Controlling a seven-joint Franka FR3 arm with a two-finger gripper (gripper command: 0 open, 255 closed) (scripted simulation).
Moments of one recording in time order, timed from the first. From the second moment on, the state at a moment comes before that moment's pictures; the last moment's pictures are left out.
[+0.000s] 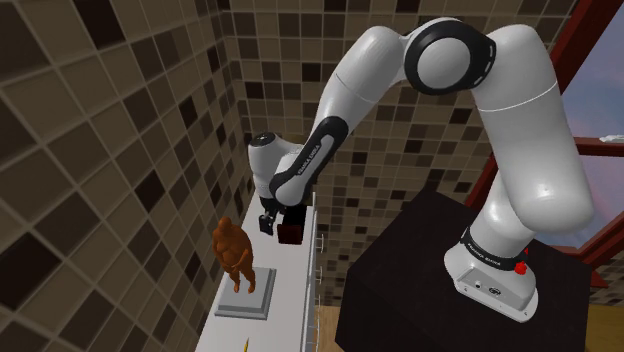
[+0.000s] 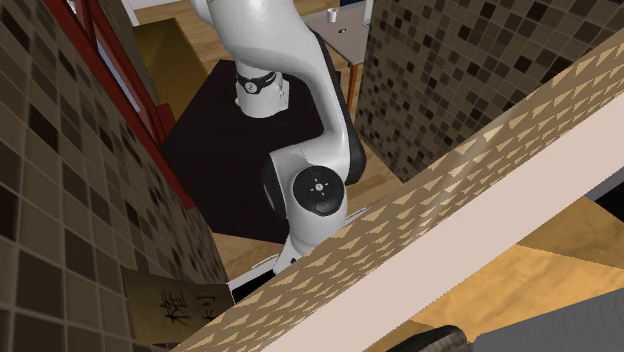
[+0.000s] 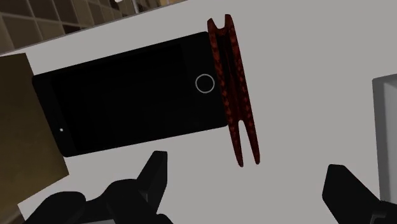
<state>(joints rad) 0.33 0.64 0.14 -1.98 -0.20 2.59 0.21</state>
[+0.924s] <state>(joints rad) 0.34 0.70 0.13 -1.96 -0.21 2.63 0.22</state>
